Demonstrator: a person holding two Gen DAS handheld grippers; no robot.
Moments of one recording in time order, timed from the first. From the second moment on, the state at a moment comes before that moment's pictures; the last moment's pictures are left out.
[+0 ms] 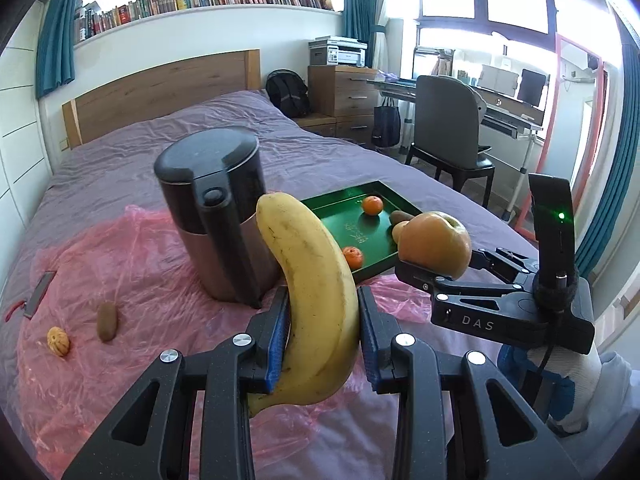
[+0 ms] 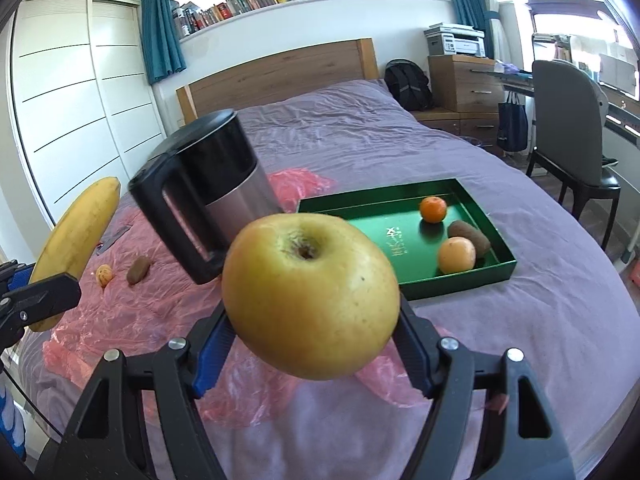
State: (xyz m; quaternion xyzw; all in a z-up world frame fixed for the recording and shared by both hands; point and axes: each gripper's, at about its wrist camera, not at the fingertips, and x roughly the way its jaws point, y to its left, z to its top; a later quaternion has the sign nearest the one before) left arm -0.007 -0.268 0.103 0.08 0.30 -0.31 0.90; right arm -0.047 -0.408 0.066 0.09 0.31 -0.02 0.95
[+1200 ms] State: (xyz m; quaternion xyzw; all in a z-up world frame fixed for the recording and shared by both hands) left arm 0.145 -0.462 -0.005 0.20 0.33 -0.31 0.87; right arm 0.124 -0.539 -0.016 0.06 0.37 -0.08 0.92
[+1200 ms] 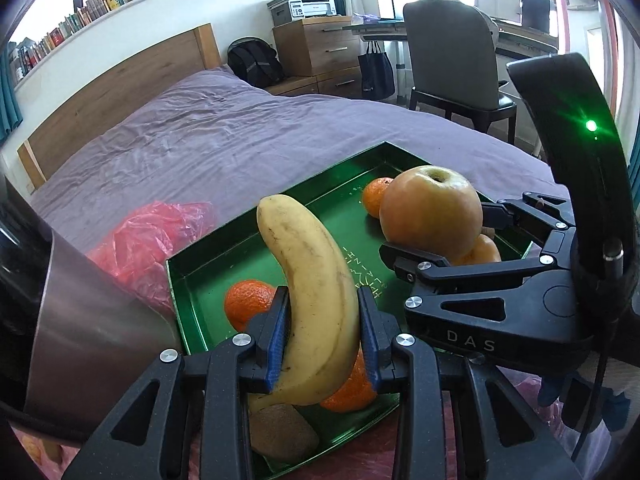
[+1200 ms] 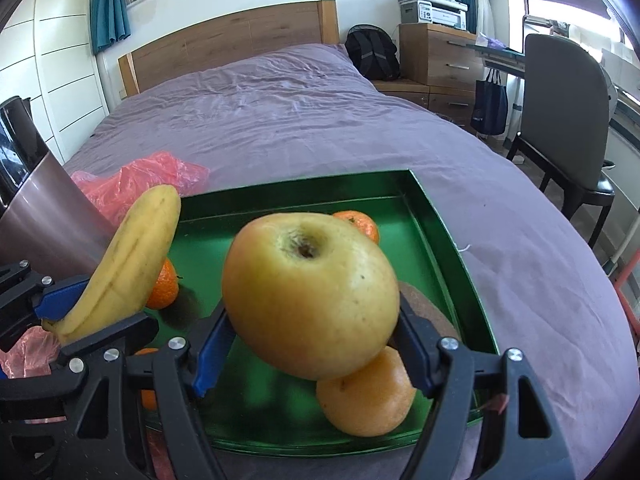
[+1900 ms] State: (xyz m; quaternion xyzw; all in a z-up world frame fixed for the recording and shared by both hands) left arm 0.154 -0.464 -0.029 0.22 0.35 -0.29 0.86; right arm 0.133 -0.537 -0.031 0.03 0.39 -0.10 0.92
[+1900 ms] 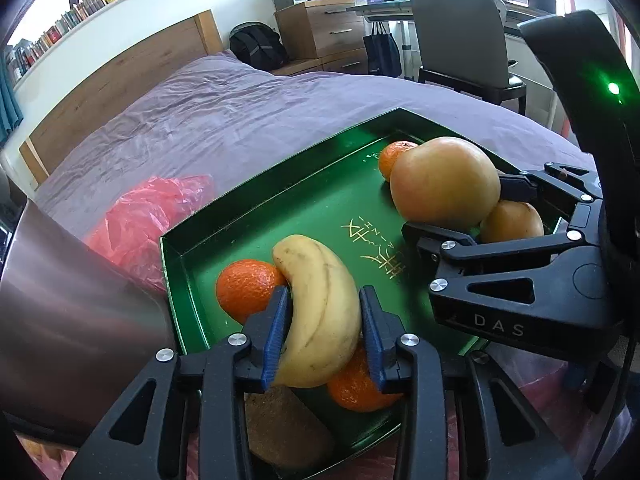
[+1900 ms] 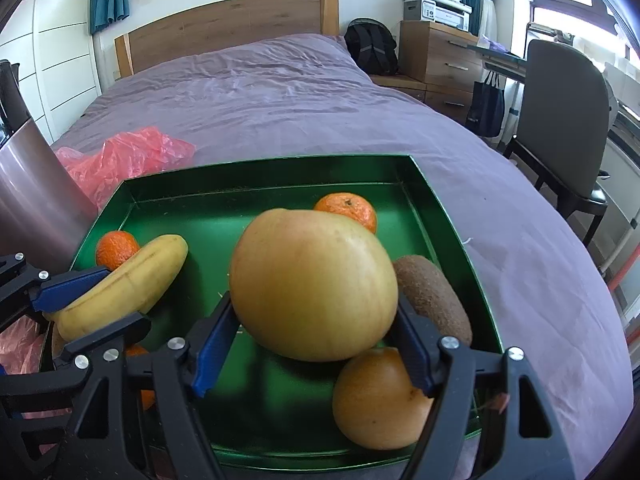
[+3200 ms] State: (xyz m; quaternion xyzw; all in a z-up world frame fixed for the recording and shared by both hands) left arm 0.067 -0.403 0.064 0.22 0.28 -0.31 0.88; right arm 0.057 -0.509 0.061 0.04 0.34 -0.13 0.93
